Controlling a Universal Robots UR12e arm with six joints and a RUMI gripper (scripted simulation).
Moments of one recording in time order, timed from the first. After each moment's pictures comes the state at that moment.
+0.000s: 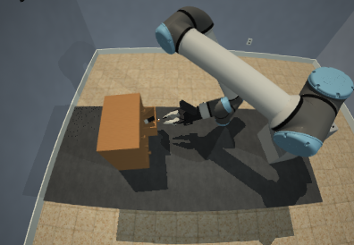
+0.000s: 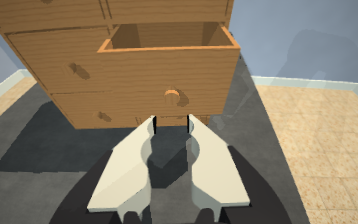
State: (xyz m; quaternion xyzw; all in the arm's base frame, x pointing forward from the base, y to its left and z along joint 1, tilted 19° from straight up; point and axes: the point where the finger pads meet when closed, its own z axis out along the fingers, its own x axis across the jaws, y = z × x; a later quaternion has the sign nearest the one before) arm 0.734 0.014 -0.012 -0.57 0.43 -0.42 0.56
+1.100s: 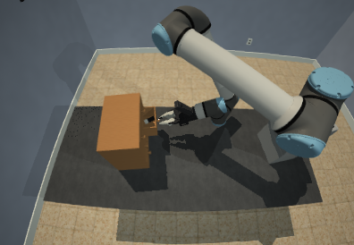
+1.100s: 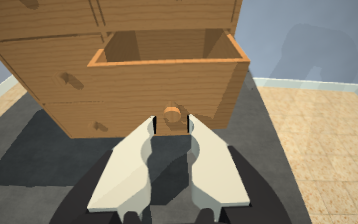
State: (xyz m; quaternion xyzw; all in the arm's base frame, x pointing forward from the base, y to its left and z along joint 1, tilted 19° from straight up) arm 0.758 0.021 -0.003 -0.57 0.43 -0.42 0.56
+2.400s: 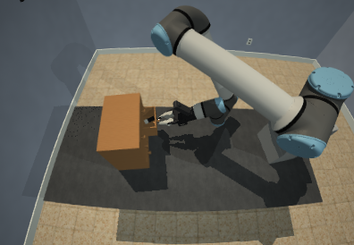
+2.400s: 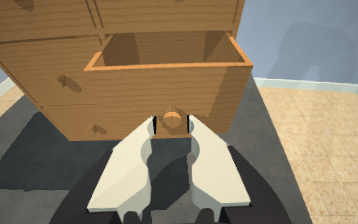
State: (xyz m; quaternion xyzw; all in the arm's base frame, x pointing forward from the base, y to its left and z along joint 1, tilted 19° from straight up) arm 0.764 0.023 -0.001 -0.57 0.43 -0.42 0.56
